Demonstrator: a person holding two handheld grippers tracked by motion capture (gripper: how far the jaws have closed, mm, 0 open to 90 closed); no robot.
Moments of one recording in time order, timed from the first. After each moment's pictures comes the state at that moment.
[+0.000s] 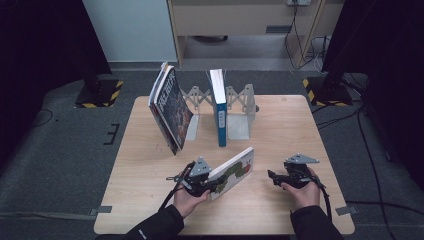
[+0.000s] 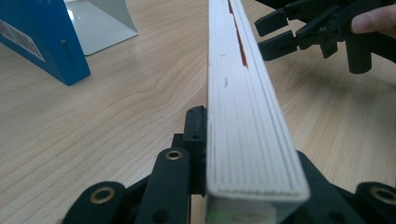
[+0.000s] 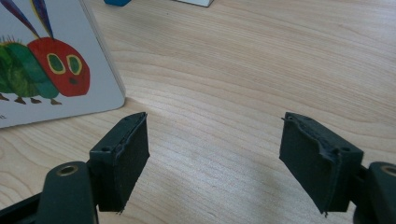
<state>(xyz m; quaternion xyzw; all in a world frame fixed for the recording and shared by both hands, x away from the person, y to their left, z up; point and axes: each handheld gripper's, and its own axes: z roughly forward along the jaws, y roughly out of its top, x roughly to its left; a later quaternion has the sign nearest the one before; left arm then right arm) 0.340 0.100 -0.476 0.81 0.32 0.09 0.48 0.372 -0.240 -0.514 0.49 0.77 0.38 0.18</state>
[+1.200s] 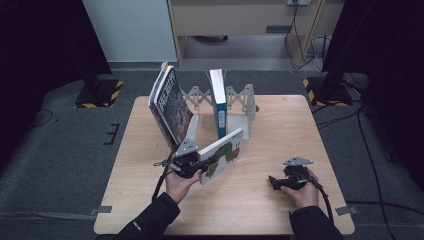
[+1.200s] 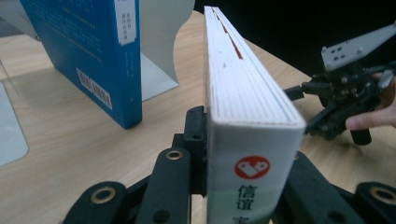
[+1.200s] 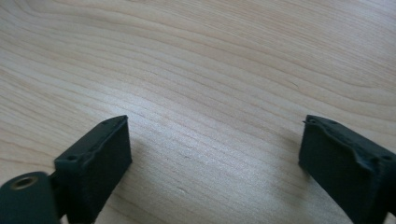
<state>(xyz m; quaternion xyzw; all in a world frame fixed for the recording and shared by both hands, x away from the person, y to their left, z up) 0.367 0.119 -0.427 0.77 0.37 0.12 0.51 0.376 -0.242 -0.534 0.49 0.79 0.31 0.19</state>
